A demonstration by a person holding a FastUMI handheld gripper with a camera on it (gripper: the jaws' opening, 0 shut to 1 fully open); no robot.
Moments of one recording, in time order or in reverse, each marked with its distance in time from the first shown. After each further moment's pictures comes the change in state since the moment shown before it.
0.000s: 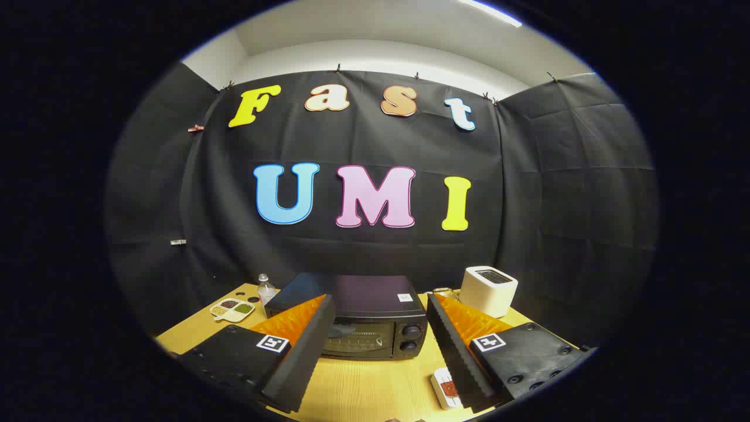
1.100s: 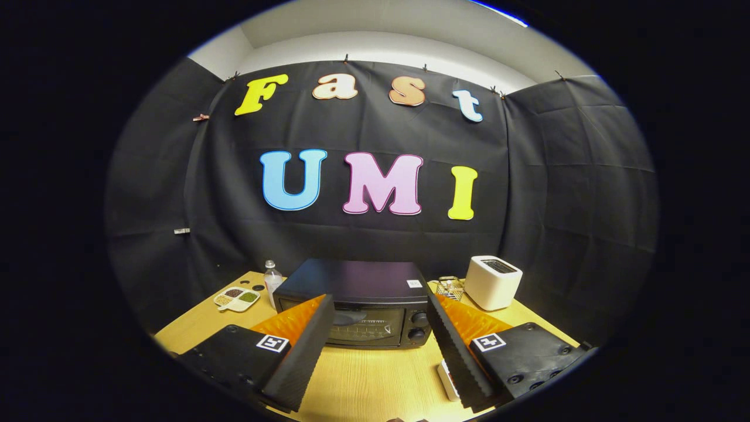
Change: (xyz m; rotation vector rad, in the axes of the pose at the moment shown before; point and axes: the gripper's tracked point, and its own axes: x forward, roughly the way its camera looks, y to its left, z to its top) arm 0.000 0.020 -0.017 -0.015 0.054 0.016
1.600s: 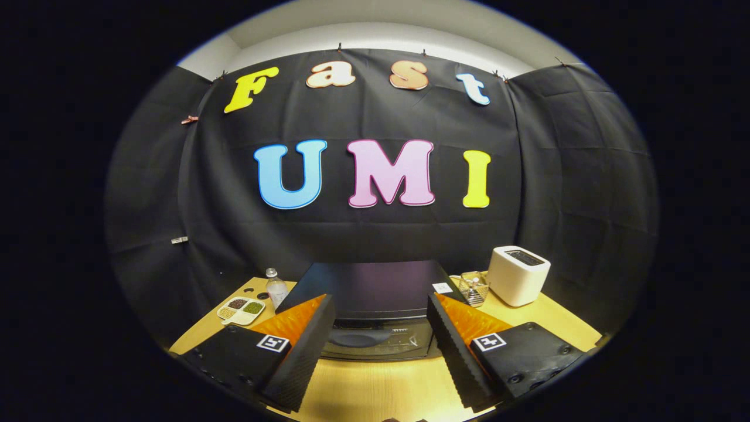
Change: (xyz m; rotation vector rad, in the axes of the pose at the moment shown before) arm 0.092 0.044 -0.017 0.058 0.077 0.029
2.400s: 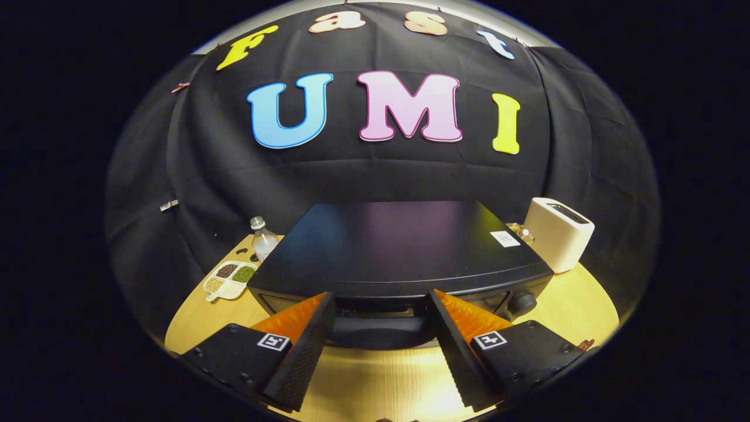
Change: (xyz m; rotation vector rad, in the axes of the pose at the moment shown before) arm 0.079 0.032 -0.096 -0.031 0.246 0.038
